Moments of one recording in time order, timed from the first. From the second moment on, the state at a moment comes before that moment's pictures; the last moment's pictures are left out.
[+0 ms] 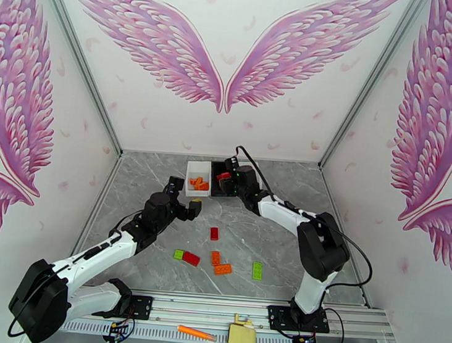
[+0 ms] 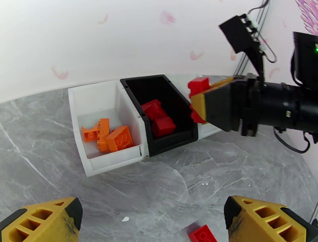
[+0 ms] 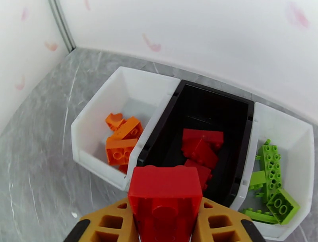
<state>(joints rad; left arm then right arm) -0.57 1.17 0.65 0.17 -0.08 -0.24 0.50 1.89 1.31 0.08 -0.01 0.12</state>
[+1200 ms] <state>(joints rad) -0.65 1.33 0.84 -0.08 -0.29 -0.38 0.46 1.74 1.24 0.10 0.03 0.13</state>
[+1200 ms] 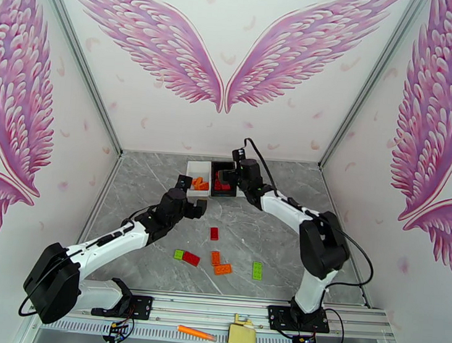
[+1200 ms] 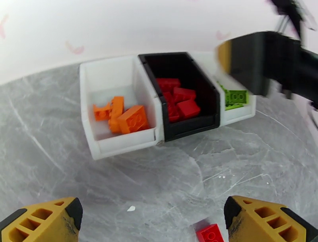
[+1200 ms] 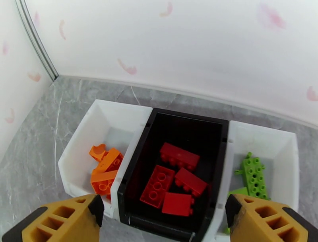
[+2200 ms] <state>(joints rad) -0.95 1.86 1.29 -0.56 -0.37 -0.72 0.43 0.99 0.65 0.07 0.11 -0.09</state>
